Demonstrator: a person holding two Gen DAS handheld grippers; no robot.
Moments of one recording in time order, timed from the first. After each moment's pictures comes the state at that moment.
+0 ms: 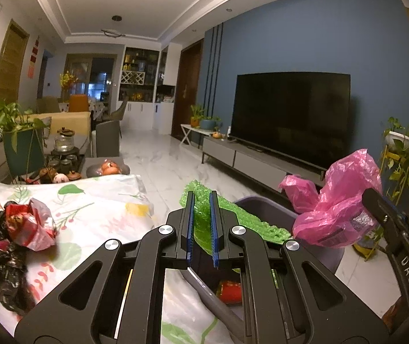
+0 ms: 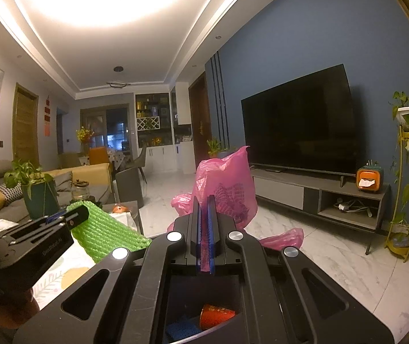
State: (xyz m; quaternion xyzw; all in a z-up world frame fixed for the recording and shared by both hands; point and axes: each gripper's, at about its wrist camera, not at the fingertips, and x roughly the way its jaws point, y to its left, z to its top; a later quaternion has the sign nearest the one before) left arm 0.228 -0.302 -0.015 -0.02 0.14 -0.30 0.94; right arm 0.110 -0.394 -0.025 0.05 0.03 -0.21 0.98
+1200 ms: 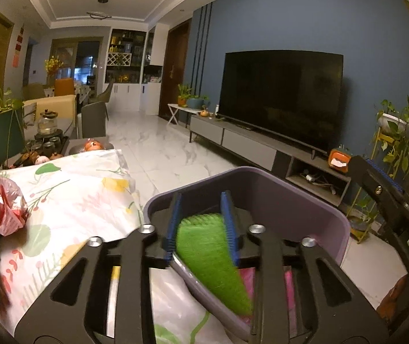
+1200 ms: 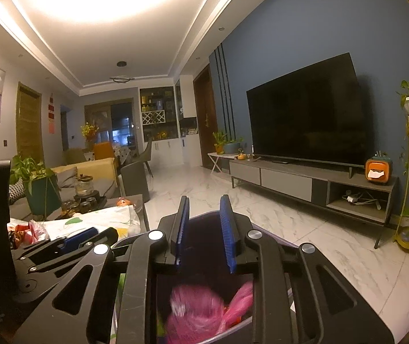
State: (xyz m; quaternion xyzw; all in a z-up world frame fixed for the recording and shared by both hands) left arm 0.244 -0.326 -0.050 0.00 0.18 -0.33 0.93; right arm 0.128 -0.414 -0.035 0.07 0.04 -0.20 0.98
